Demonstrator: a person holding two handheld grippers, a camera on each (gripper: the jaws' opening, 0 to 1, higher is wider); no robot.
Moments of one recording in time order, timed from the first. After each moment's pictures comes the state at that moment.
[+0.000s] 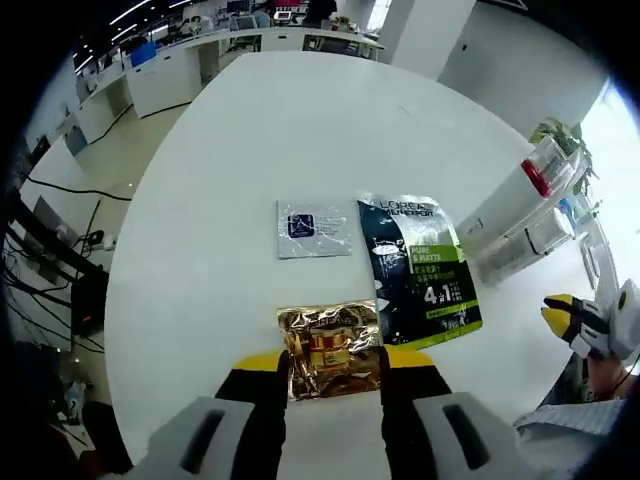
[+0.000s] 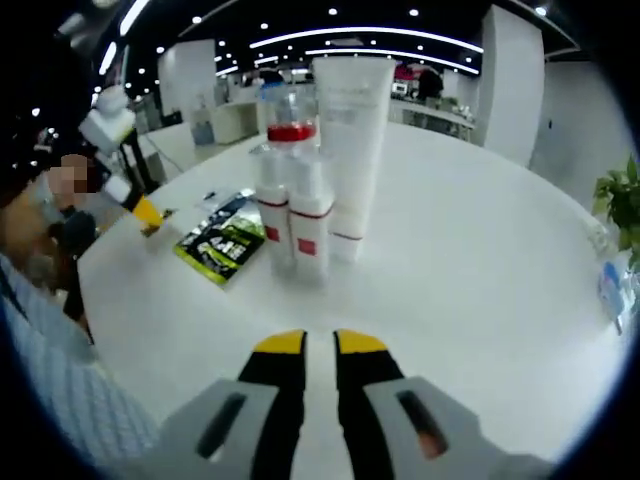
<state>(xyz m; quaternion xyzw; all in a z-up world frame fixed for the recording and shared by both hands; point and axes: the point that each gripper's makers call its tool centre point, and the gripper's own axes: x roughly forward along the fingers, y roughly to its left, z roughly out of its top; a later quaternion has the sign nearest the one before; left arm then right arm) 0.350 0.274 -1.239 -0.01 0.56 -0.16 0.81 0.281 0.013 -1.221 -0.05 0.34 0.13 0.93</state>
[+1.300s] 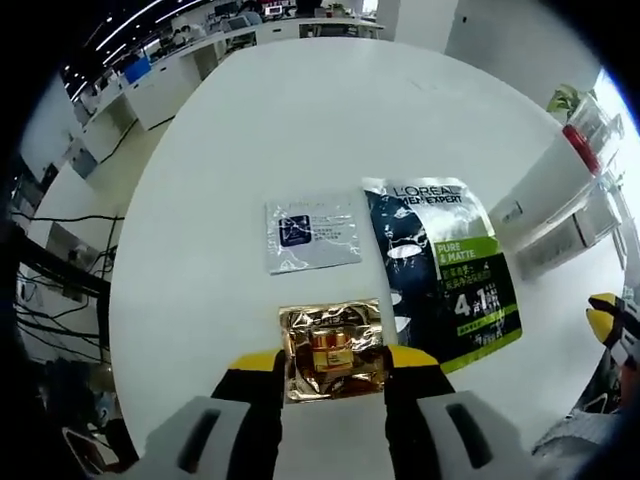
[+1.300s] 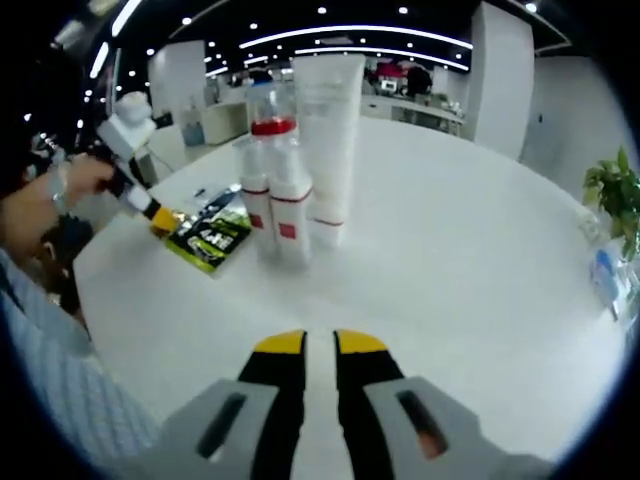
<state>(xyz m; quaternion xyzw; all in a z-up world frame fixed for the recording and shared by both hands) 0.367 0.269 -1.264 0.07 0.58 -0.13 0.81 0.268 -0.004 -1.224 -0.04 0.35 0.11 0.93</state>
